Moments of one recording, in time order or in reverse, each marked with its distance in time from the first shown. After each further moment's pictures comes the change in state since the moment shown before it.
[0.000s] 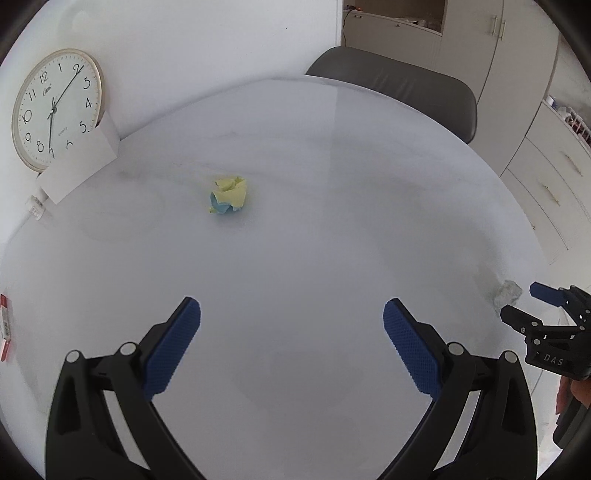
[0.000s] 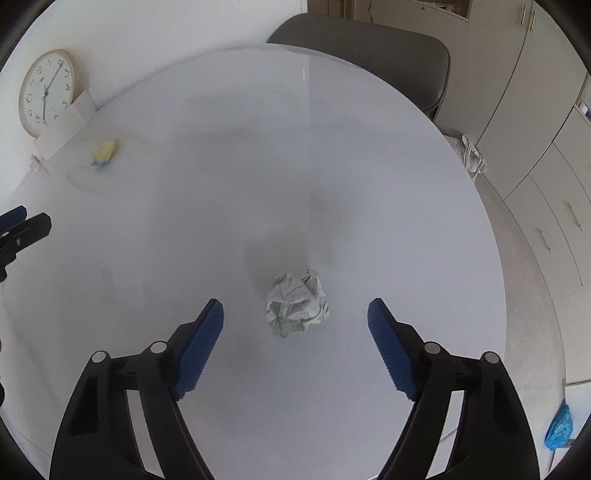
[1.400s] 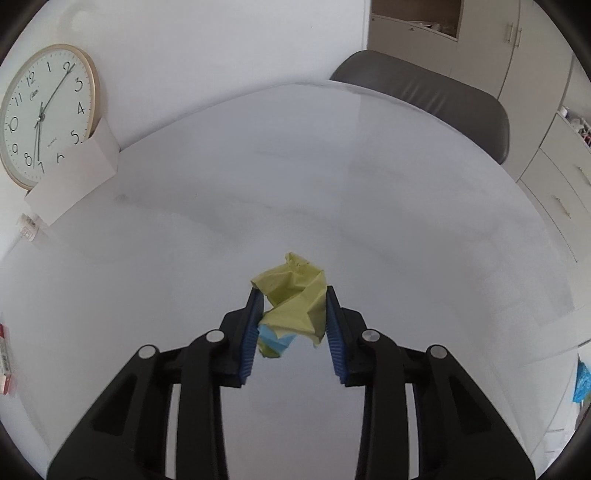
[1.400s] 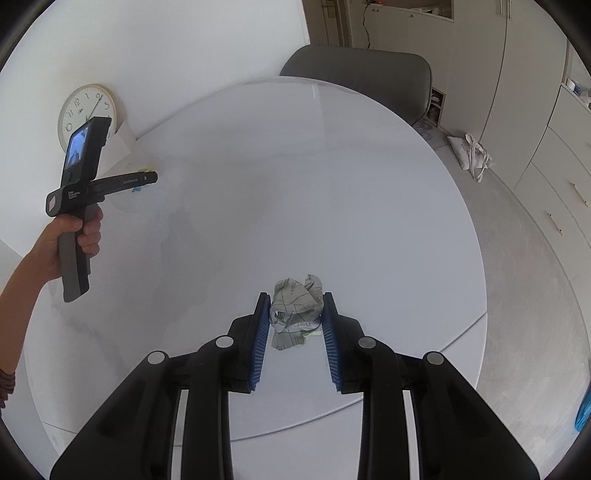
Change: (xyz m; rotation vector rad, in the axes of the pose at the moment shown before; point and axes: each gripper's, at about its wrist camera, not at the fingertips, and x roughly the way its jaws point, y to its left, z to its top) left arm 0.032 0.036 0.044 0.001 -0.013 0.010; right arm -0.118 0.006 -0.064 0.072 -0.089 0.114
